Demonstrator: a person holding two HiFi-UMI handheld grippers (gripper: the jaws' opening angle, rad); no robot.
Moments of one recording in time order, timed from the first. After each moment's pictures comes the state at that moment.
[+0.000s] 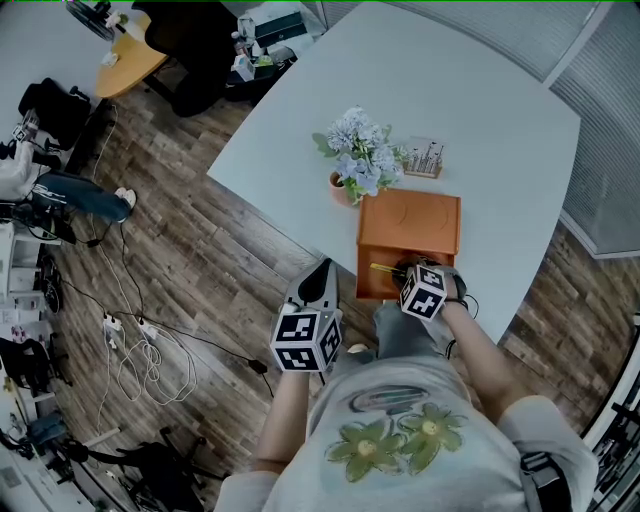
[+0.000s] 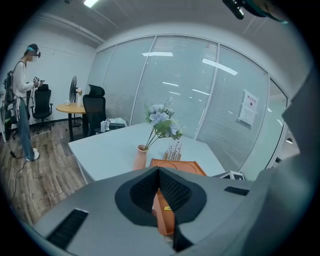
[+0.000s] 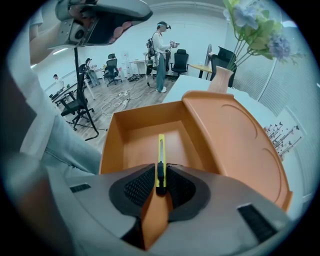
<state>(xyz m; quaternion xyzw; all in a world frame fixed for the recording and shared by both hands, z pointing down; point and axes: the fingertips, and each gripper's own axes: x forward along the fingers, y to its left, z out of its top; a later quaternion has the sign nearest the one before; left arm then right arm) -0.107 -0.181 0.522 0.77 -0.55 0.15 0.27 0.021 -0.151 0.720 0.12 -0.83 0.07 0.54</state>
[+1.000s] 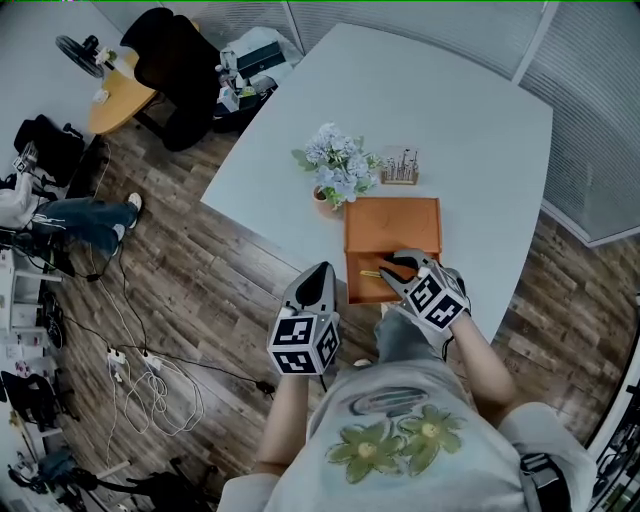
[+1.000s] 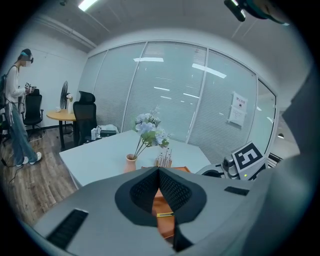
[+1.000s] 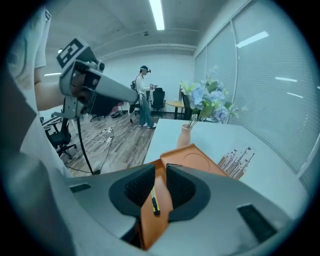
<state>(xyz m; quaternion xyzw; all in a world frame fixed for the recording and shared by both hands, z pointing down) -0.083 -0.174 0.486 0.81 -0.52 0.14 0.24 0.014 -0.170 0.574 0.26 -0.90 0.08 0.35</state>
